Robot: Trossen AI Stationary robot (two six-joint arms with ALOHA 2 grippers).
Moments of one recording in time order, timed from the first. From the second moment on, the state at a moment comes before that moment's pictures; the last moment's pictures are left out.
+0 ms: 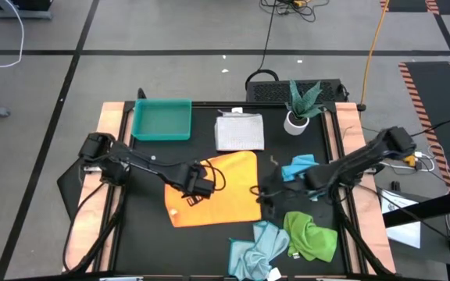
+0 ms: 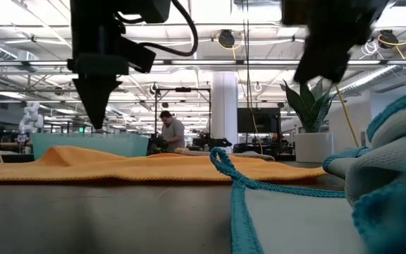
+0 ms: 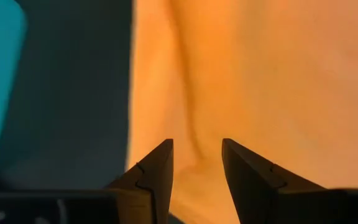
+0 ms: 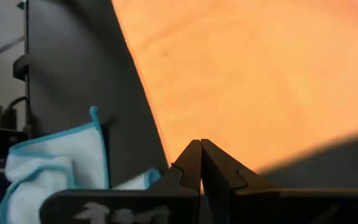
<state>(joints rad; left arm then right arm) -0.22 1.77 1.27 -1.15 -0.26 -0.78 0.36 1.43 0.85 -0.27 0.13 0.71</state>
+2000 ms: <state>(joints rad) -0.36 1.77 1.10 -1.03 -0.27 -0.46 0.09 1.53 0.84 -0.02 -0.03 0.51</state>
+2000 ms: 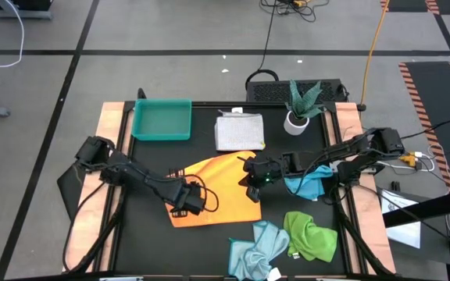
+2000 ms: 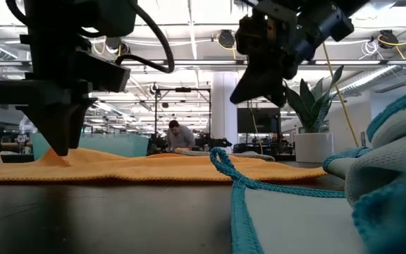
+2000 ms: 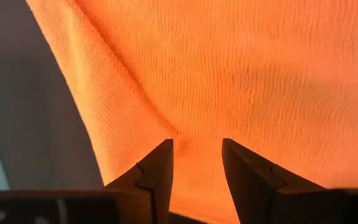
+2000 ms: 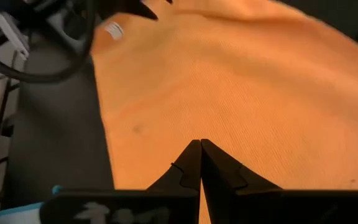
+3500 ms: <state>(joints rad) -0.40 1.77 0.97 -0.94 -0.38 -0.17 0.08 1.35 0.84 -0.10 0.06 0.33</state>
